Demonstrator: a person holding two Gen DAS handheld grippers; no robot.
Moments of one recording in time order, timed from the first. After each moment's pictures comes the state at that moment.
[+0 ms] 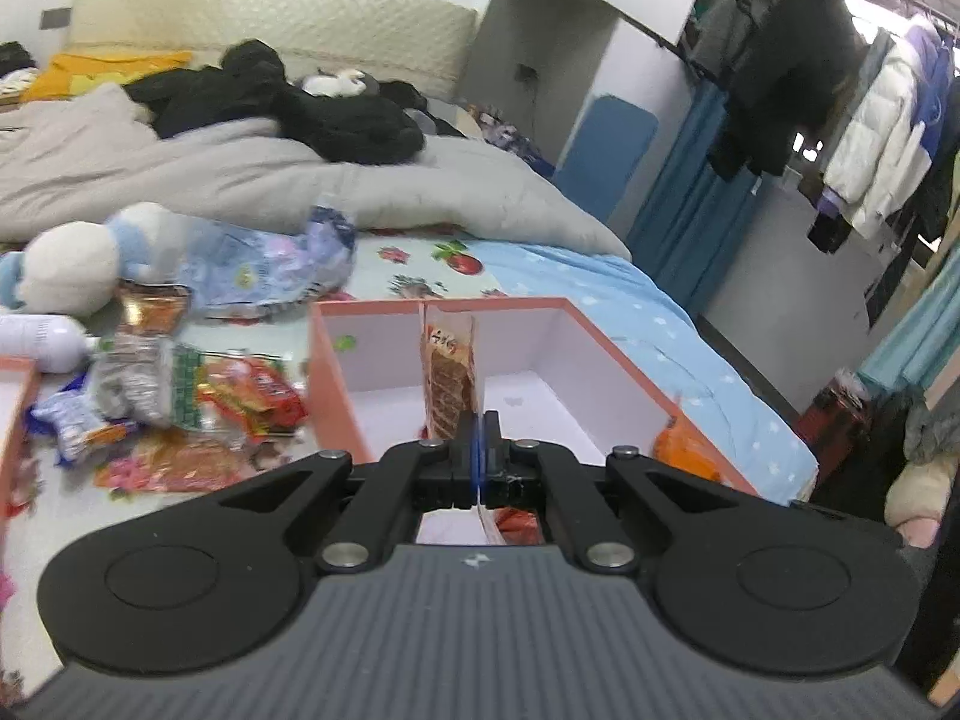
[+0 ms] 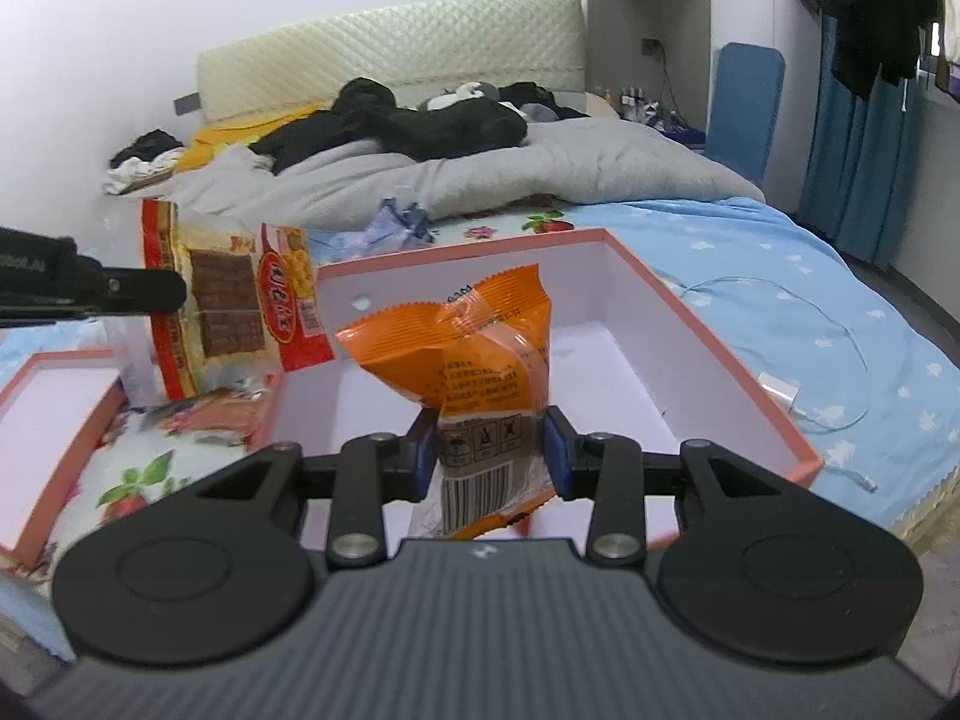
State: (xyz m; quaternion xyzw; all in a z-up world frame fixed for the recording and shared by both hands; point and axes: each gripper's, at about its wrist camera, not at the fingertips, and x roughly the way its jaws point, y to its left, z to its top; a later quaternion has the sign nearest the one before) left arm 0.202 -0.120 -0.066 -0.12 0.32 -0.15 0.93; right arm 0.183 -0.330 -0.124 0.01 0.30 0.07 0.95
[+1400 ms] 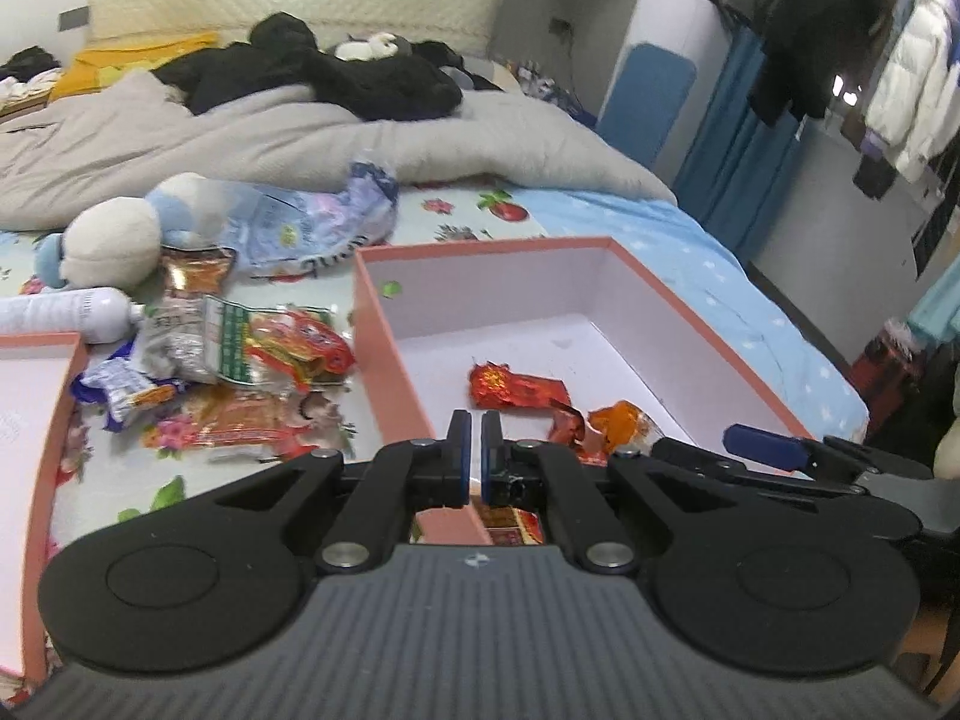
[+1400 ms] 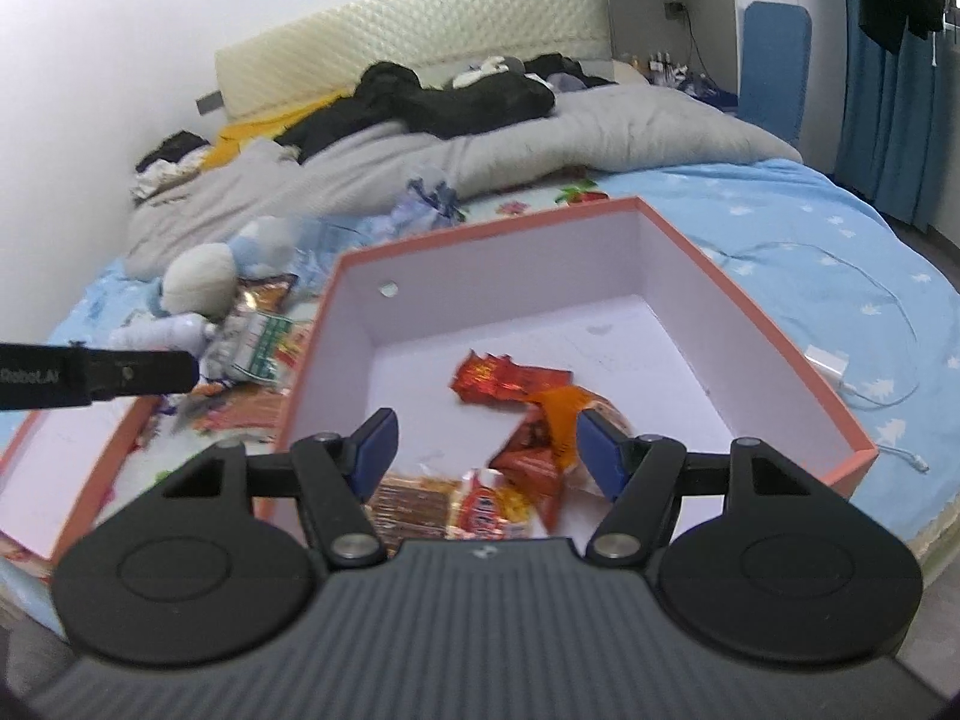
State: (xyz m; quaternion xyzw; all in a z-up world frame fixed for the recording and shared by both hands) left arm 0.182 -0.118 -0.080 -0.07 0.35 -0.10 0.93; right arm 0.179 -0.327 -0.124 0.05 0.31 0.11 0.94
